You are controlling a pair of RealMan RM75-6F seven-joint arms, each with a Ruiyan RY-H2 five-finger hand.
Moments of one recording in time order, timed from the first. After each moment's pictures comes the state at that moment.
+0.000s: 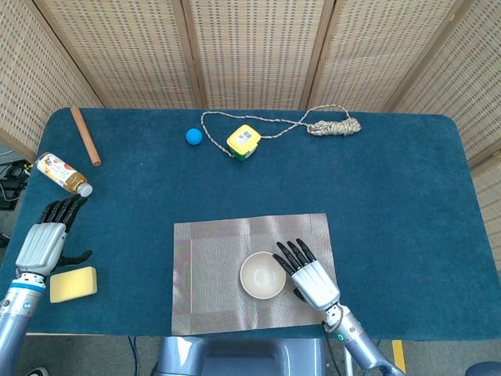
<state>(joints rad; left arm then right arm) -0.29 -1.15 -0.08 -1.66 1.34 1.24 0.04 0.37 -1.72 -0.05 -1.34 -1.68 1.28 -0.37</state>
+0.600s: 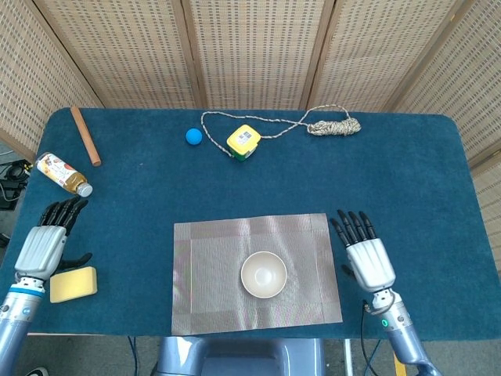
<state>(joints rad) -0.27 -1.14 -0.06 -1.70 1.37 1.29 0.08 0.31 -1.48 0.07 -1.47 -1.54 1.39 -0.35</state>
